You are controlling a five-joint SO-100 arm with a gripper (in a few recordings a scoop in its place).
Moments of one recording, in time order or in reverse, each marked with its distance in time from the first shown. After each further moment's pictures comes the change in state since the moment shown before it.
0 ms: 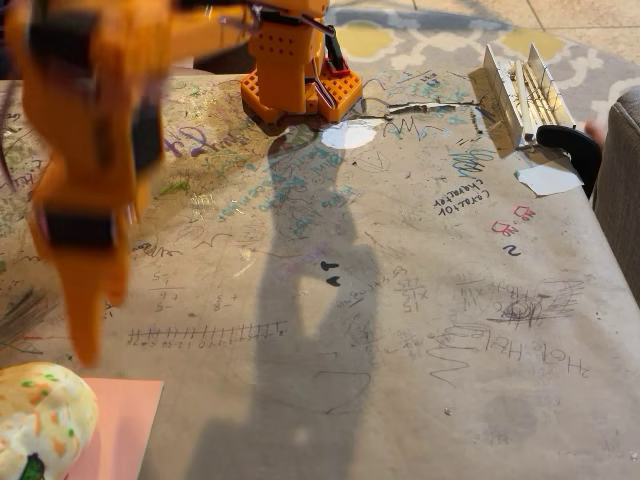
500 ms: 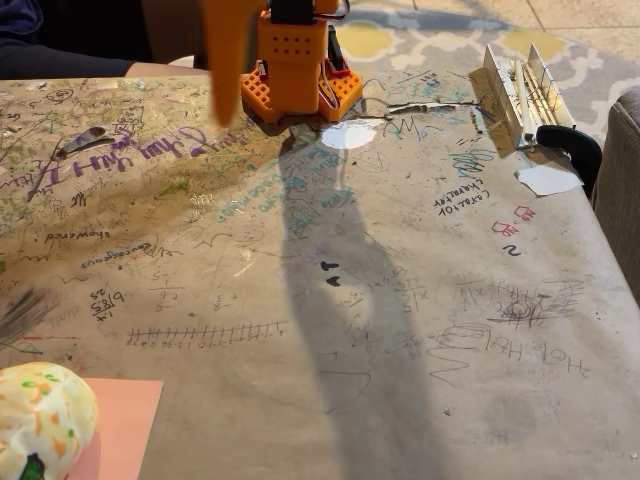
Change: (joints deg) arm -14.6 69.0 76.5 -22.0 1.0
